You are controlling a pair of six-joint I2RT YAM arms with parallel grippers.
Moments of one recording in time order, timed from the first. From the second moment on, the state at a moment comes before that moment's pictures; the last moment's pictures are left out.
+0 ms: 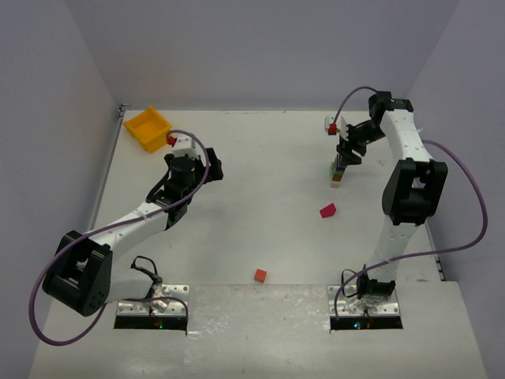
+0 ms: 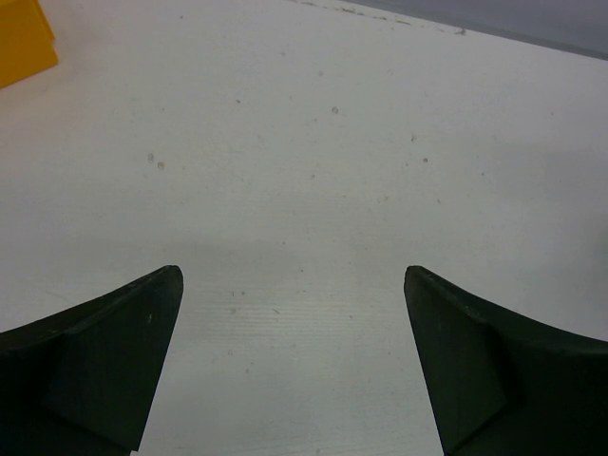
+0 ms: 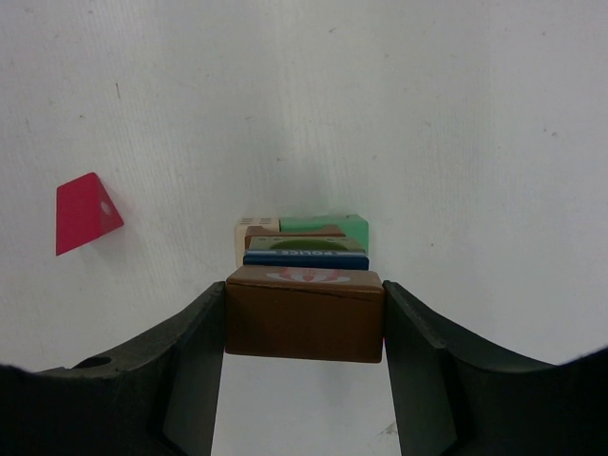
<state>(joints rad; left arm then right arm) -0.41 1.25 0.64 0.29 -0.32 -0.39 -0.10 2.00 1.79 -1.20 -0.61 -1.52</state>
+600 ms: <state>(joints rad) -0.41 1.25 0.65 0.29 -0.32 -0.39 -0.10 2.01 1.81 -1.20 -0.63 -1.50</state>
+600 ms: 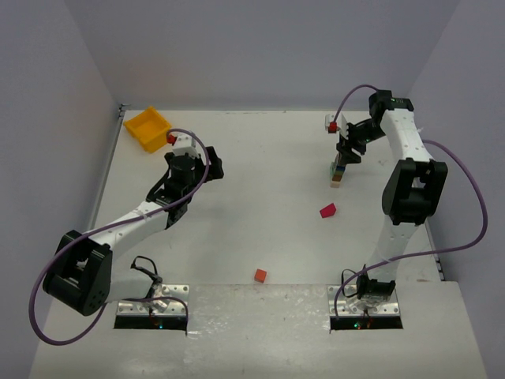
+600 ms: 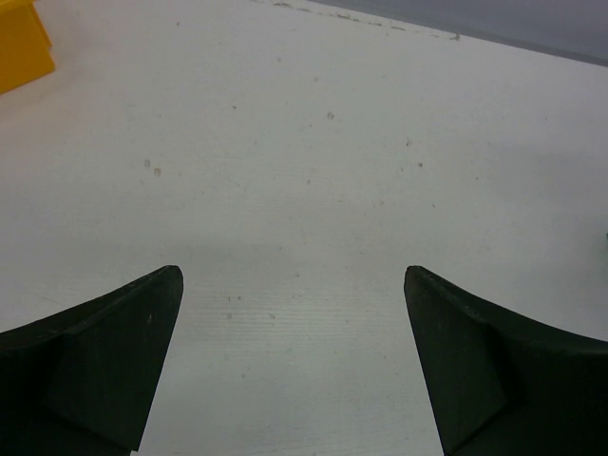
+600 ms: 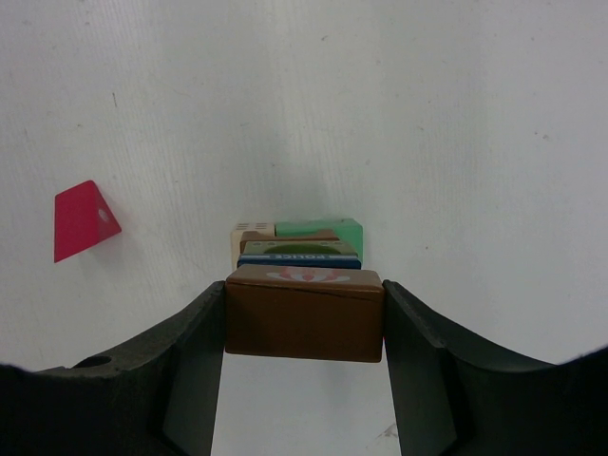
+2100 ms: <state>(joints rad) -0.41 1.28 0.67 0.29 -0.31 -0.38 -0.11 2.01 1.80 -1.20 -0.63 -1.51</state>
